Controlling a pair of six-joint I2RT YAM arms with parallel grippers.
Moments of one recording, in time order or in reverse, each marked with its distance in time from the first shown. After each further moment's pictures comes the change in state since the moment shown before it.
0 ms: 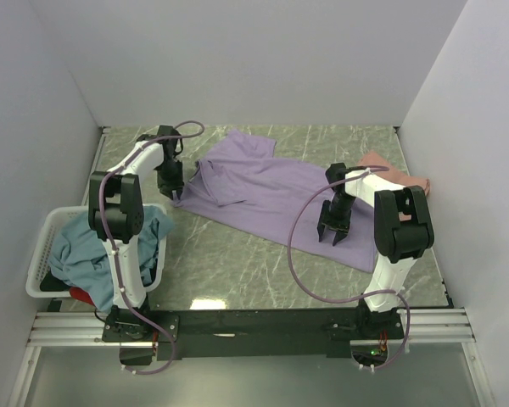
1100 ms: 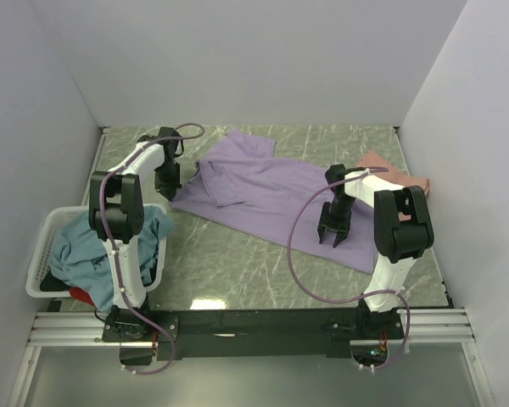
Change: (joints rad) left arm 0.000 0.000 -0.014 -0.012 -0.085 0.016; right arm 0.000 0.005 -0.013 0.000 0.012 0.000
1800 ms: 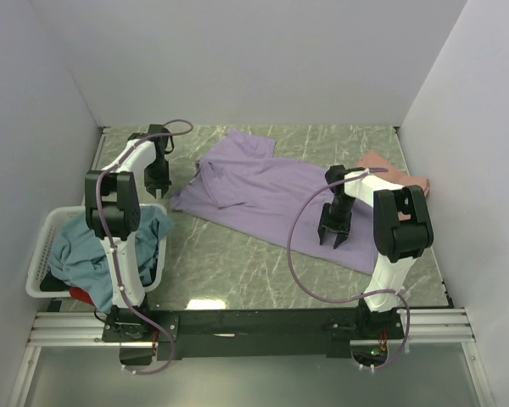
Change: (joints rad) left arm 0.063 0.029 0.045 -0.010 -0.094 0.003; right arm 0.000 0.007 0.000 -0.015 0.000 0.000
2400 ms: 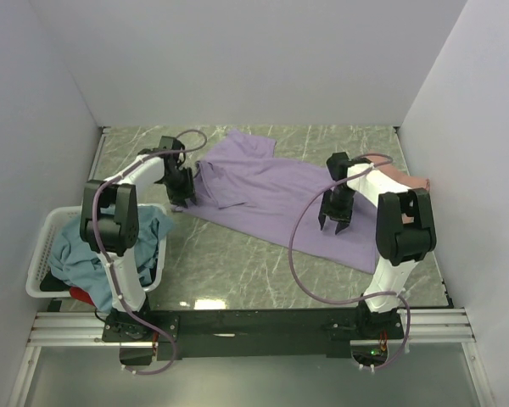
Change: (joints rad) left arm -0.103 -0.187 -0.257 0.213 0.360 -0.174; right arm 0.000 -0.038 0.100 -0.015 0.051 -0.015
